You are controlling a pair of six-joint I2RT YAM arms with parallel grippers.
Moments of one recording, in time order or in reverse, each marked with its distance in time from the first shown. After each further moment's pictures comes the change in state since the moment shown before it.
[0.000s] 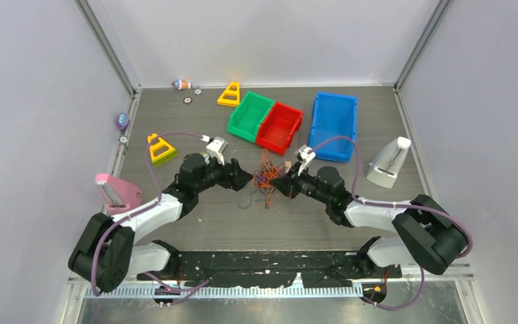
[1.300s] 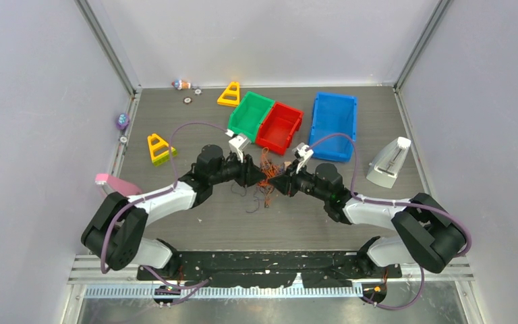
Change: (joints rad) left arm -0.109 0.176 0.142 0.042 0.165 0.021; right arm 0.000 0.017 0.040 -0.040 -0.042 0.000
